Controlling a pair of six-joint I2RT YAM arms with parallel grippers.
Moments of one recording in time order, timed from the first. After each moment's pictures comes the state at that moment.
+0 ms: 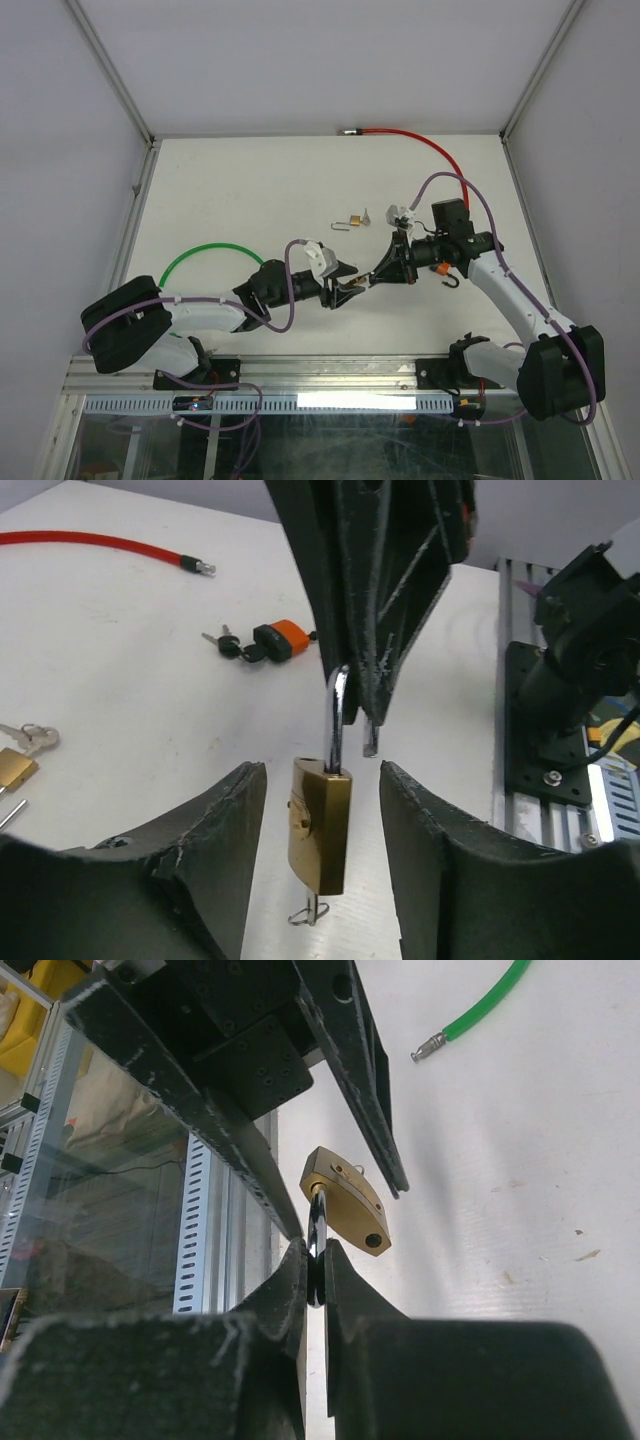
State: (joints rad) left arm -1.04 1.38 0.43 0.98 0.26 -0.08; right arm 0.29 1.14 0.79 -0.61 -1.23 -0.49
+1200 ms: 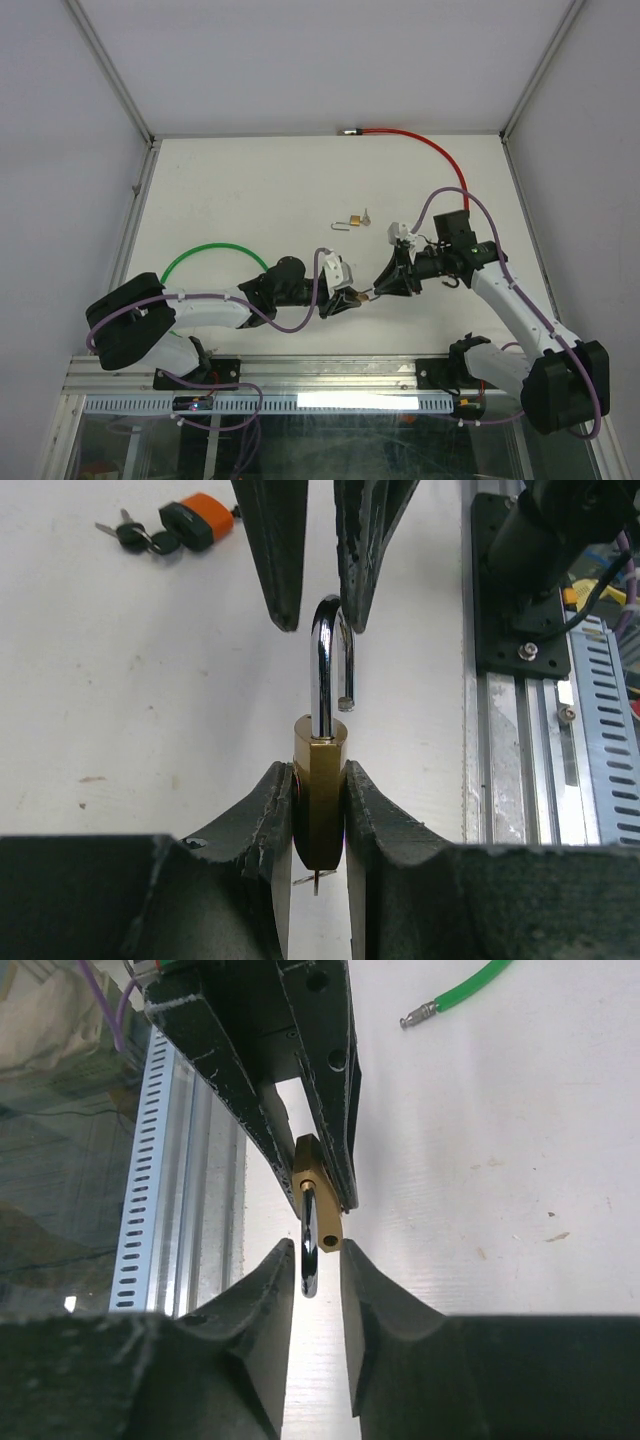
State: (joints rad) left arm -1.04 1.42 0.52 0.68 0.38 0.02; right arm 0.30 1.06 0.73 -0.70 -1.18 -0.71
